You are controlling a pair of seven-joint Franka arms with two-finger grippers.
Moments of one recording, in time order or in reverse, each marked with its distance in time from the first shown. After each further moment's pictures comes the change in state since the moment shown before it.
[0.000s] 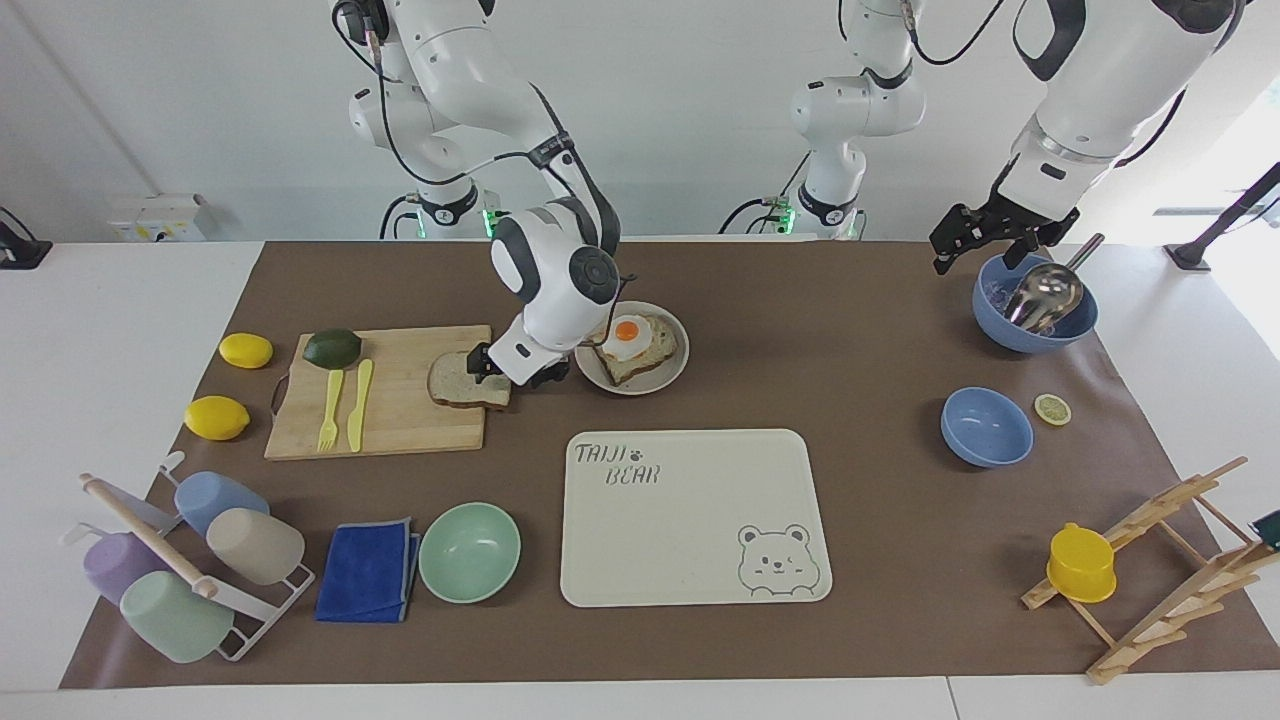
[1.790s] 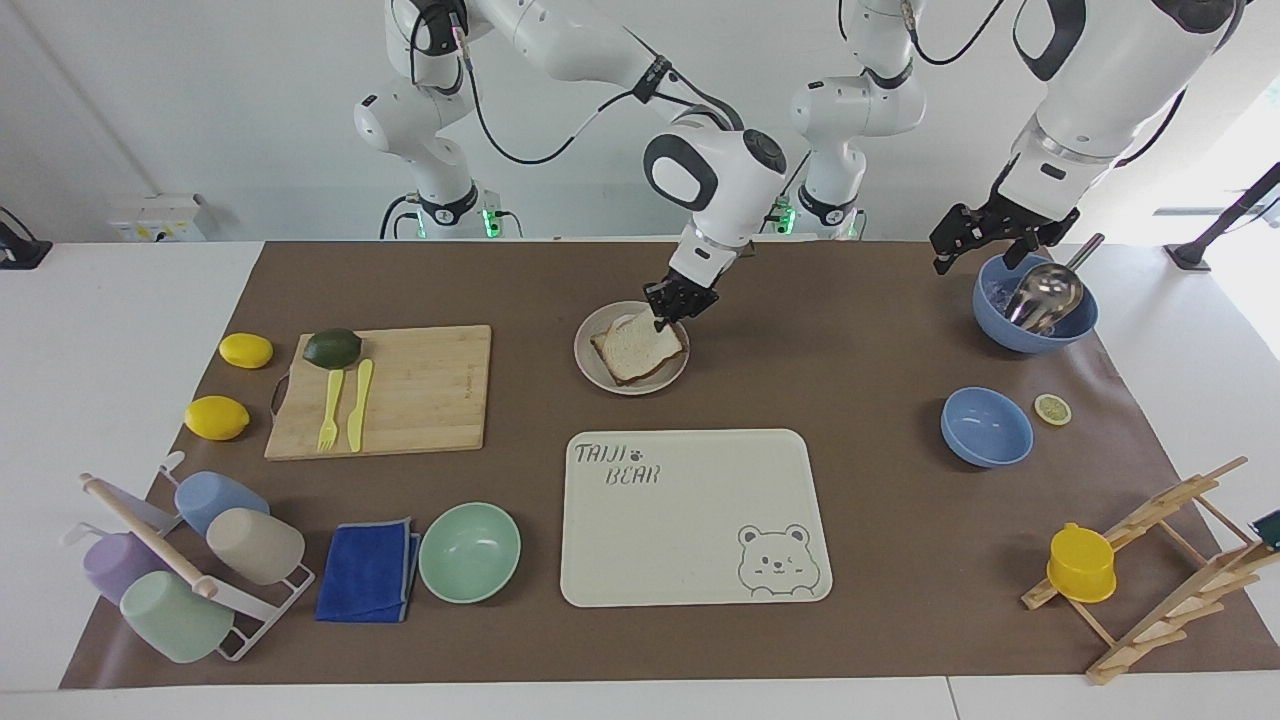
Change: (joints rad) left arm 0.000 0.000 0.000 0.000 0.000 0.000 0.000; right arm 0.266 0.073 0.125 0.294 0.120 -0.056 0.130
